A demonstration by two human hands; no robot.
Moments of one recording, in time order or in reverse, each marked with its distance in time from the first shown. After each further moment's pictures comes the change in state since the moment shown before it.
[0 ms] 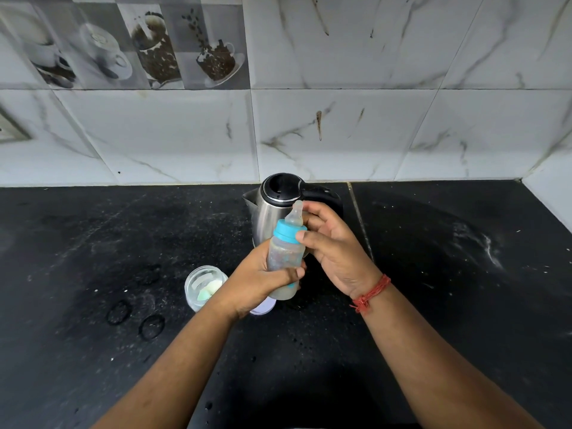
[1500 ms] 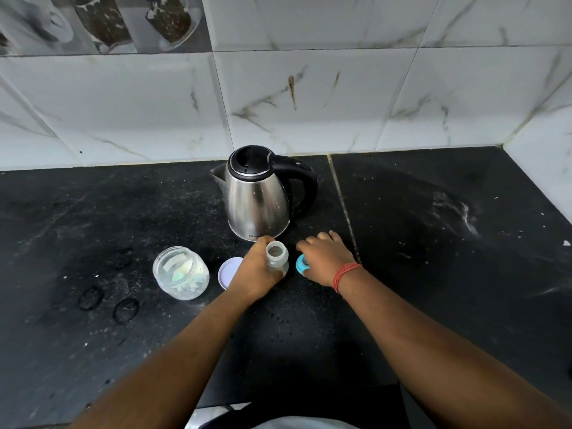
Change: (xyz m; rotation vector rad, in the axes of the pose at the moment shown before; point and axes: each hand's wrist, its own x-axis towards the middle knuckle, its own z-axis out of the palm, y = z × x) left_hand 0.042 -0.118 0.014 0.702 0.203 -0.148; right_hand -0.005 0.092 -0.091 -1.844 -0.314 0.313
